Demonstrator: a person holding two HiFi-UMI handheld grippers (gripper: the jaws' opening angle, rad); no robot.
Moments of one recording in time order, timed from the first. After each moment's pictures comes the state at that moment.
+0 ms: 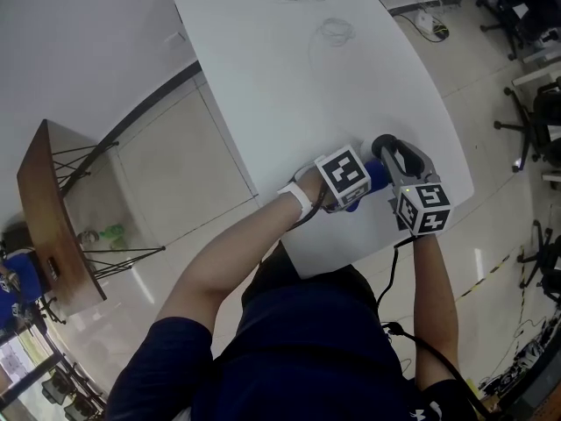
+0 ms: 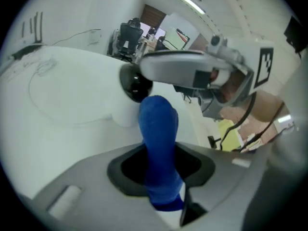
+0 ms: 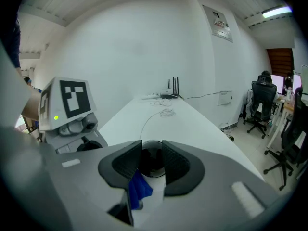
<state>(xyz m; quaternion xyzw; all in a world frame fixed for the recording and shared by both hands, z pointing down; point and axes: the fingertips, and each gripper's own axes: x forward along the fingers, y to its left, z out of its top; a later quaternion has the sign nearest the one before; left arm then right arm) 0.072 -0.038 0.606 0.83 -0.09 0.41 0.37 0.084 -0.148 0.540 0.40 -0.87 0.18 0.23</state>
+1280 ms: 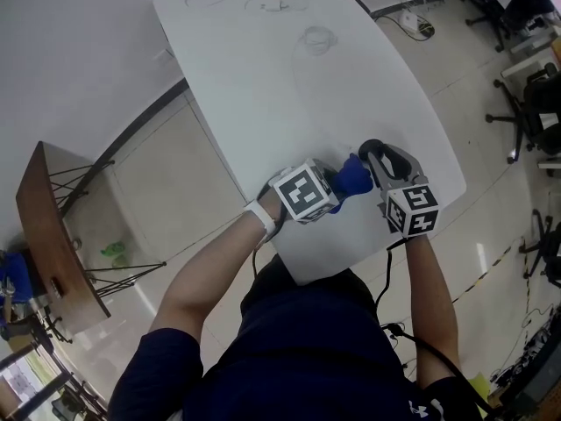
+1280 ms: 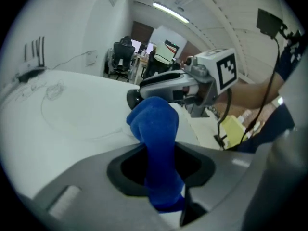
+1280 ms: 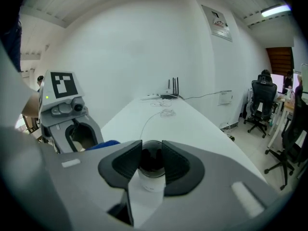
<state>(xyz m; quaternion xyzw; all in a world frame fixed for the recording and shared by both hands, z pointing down) 0.038 -0.050 0.565 0.87 -0.12 0.38 0.27 0.084 -0.145 0.540 0.40 -0.87 0.18 0.23</state>
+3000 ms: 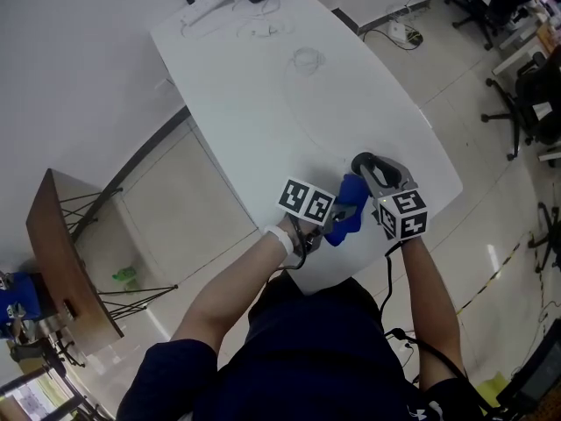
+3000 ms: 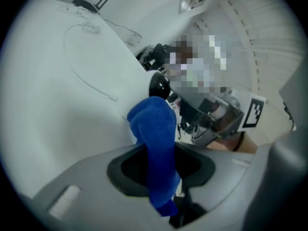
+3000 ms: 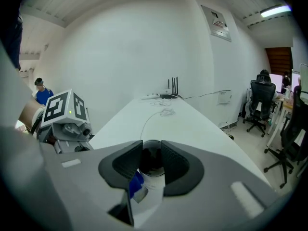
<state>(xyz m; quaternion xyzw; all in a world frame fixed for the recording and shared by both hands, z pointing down) 0.076 -0.034 0.596 0.79 -0.18 0.21 0.56 0.088 -0.136 0.545 0.40 -0.87 0.18 0.23</state>
